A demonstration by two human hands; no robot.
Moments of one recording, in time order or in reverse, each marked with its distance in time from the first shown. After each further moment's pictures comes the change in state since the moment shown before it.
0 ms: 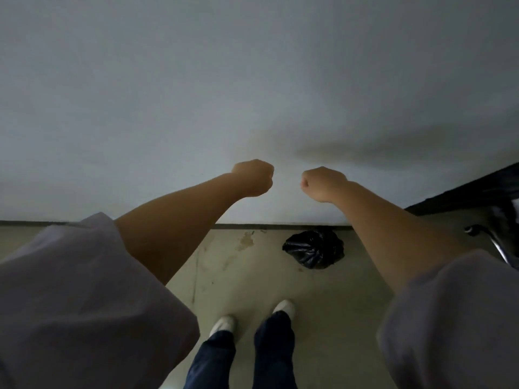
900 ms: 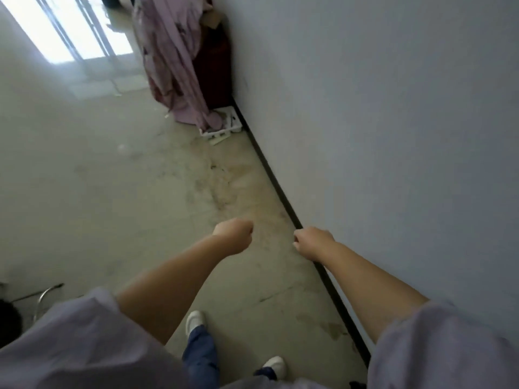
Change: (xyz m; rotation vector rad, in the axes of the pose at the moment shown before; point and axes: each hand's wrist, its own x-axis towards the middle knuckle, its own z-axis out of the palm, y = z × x) left_hand -0.408 -0.151 0.125 -0.594 0.248 -1.176; right_hand -0.077 -0.402 0.057 -0.647 -0.124 -0.964
